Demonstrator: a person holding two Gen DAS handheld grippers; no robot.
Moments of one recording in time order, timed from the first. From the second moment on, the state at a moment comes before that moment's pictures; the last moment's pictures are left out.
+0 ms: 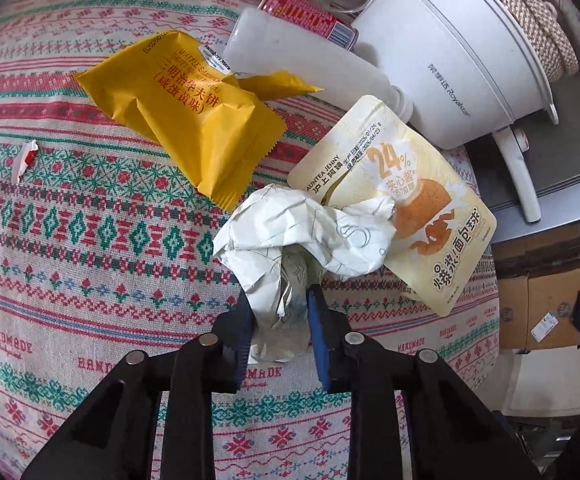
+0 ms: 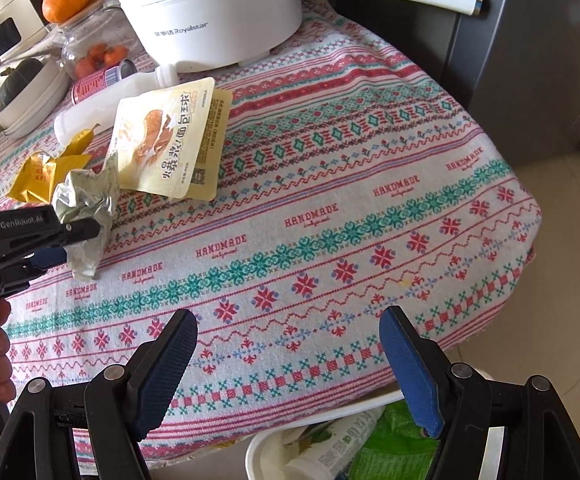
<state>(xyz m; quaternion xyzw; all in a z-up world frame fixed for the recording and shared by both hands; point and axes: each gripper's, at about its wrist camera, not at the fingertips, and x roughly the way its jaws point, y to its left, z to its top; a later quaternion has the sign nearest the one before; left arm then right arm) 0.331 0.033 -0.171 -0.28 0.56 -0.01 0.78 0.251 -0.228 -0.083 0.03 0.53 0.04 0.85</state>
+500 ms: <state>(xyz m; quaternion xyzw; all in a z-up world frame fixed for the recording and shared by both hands) 0.282 0.057 -0.097 -0.20 0.52 -0.06 0.83 0.268 -0.207 -0.090 0.03 0.51 0.06 0.86</state>
